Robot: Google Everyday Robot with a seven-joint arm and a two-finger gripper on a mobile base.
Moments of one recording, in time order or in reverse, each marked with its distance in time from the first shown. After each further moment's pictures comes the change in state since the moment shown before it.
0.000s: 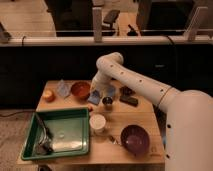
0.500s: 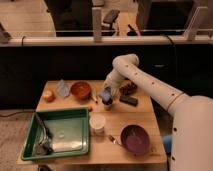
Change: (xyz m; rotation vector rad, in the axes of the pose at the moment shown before) arm 0.069 0.072 -0.006 0.052 0.063 0.285
